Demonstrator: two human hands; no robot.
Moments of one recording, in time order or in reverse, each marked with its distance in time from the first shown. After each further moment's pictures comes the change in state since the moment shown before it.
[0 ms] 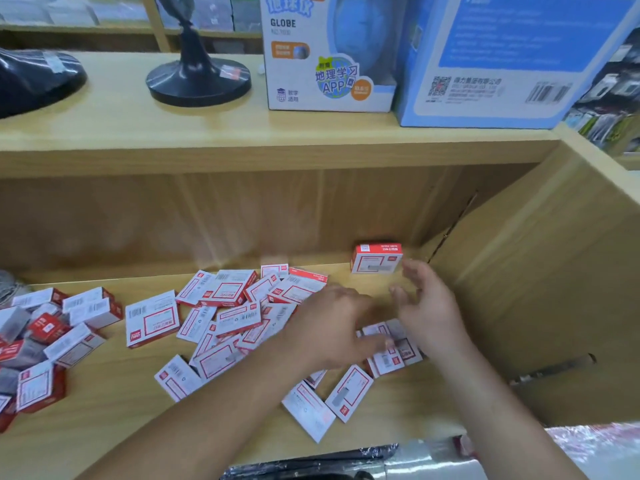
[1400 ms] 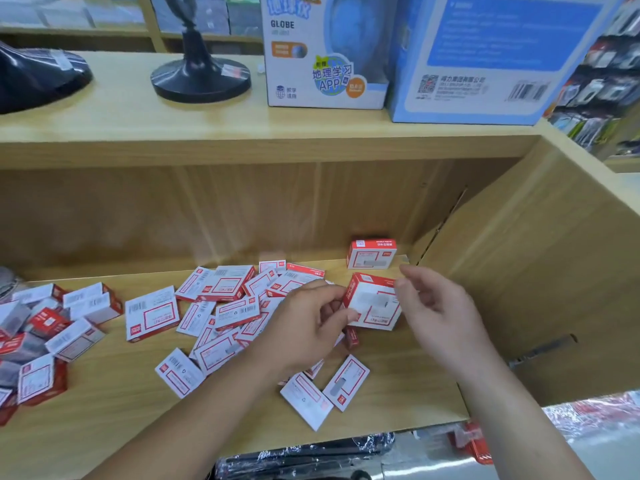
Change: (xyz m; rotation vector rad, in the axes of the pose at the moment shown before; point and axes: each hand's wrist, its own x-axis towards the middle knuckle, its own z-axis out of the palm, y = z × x) left_hand -0.038 -0.006 -0.002 -0.529 0.246 -0.083; right_hand -0.051 -0.036 -0.040 0.126 -0.060 0.015
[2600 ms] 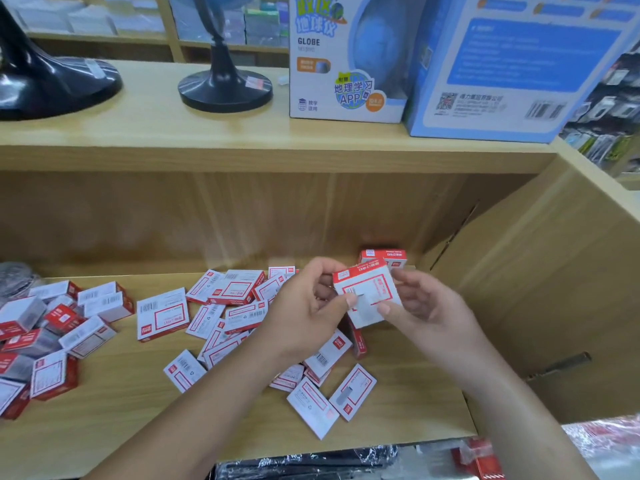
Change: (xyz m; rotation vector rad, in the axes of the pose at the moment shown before) left_hand 0.004 0.021 -0.022 -0.428 0.138 -0.108; right_hand 0.011 0.002 0.007 0.225 -0.216 -0.070
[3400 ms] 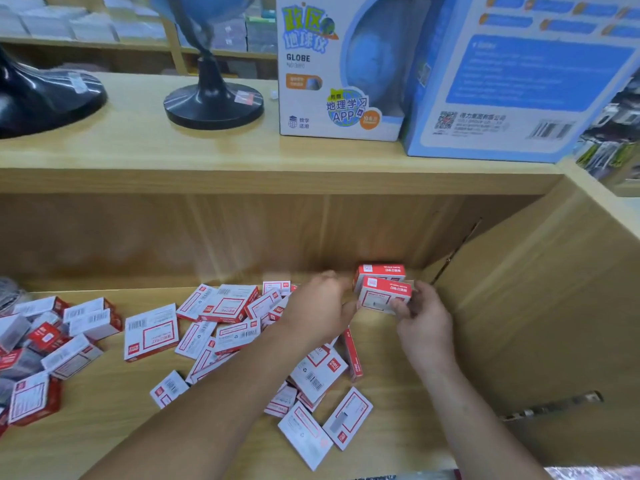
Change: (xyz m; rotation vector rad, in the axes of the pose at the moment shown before) left_hand 0.073 -0.034 0.019 0.921 -0.106 0.064; right_hand 0.068 0.074 0.015 -0.213 0.408 0.084
